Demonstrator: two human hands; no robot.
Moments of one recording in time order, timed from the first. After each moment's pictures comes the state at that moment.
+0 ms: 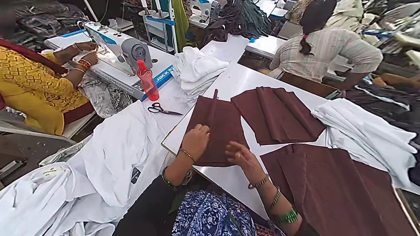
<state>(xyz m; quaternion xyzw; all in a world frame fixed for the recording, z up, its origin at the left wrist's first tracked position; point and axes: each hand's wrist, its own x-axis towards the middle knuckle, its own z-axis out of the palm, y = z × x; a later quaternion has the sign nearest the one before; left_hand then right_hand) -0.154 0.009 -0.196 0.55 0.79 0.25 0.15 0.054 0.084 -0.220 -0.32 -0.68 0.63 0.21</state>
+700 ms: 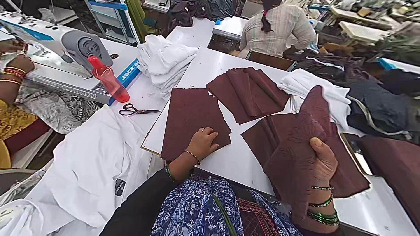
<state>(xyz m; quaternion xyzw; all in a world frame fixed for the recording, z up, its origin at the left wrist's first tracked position) -0.105 0.035 -0.232 0.73 0.61 0.17 0.25 0.149 0.056 -0.126 -0.25 -0.46 0.54 0.66</state>
